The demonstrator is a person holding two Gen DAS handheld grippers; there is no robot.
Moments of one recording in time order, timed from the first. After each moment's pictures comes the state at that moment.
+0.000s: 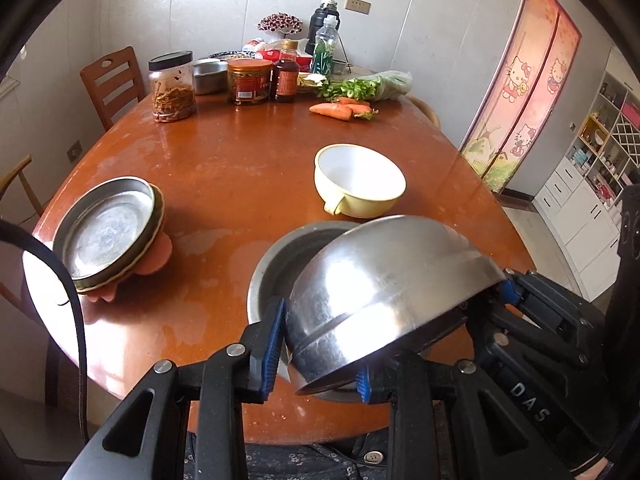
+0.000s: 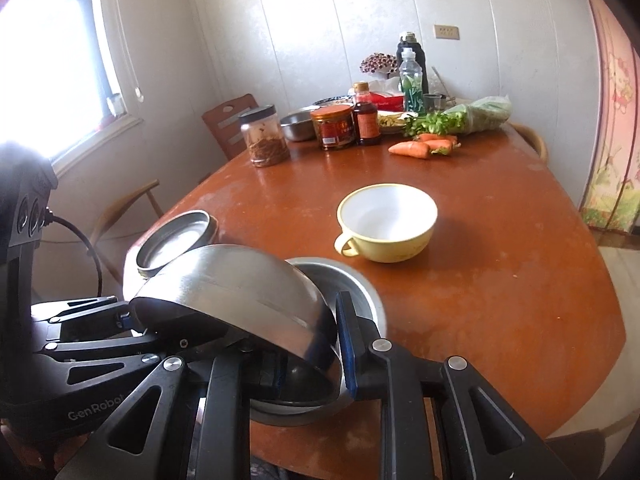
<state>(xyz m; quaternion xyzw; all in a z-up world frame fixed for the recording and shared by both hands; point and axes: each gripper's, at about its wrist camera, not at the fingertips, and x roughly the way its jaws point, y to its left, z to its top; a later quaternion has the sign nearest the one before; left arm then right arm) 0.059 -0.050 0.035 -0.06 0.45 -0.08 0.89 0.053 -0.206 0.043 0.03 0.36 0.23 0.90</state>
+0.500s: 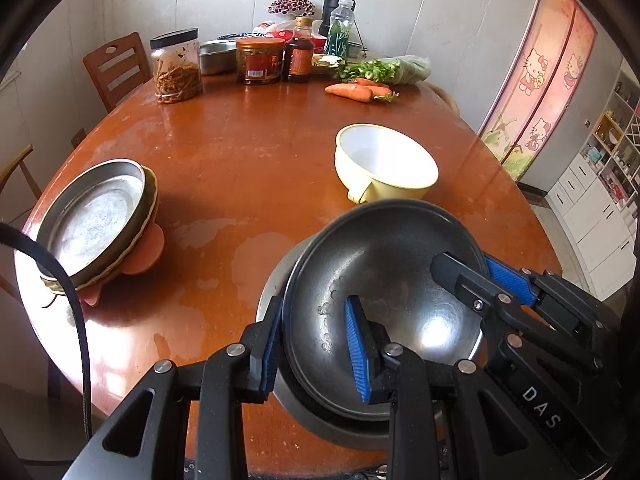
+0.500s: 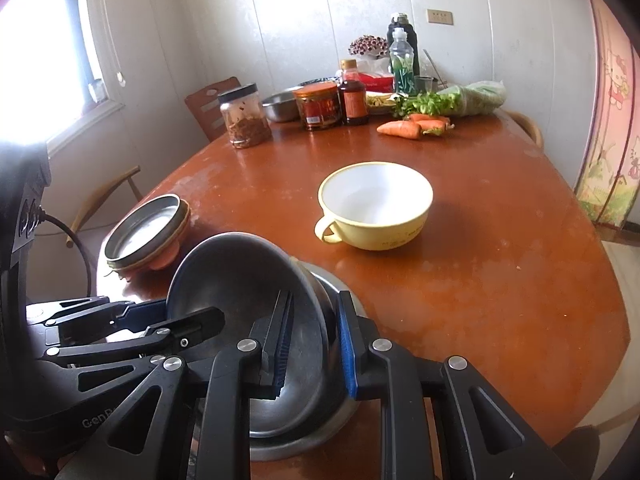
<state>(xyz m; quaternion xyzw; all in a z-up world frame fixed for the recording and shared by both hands) 0.085 -0.045 0.003 -0.06 0.47 -0.05 0.88 0.078 -0.202 0.016 0.02 0.39 0.21 0.90</state>
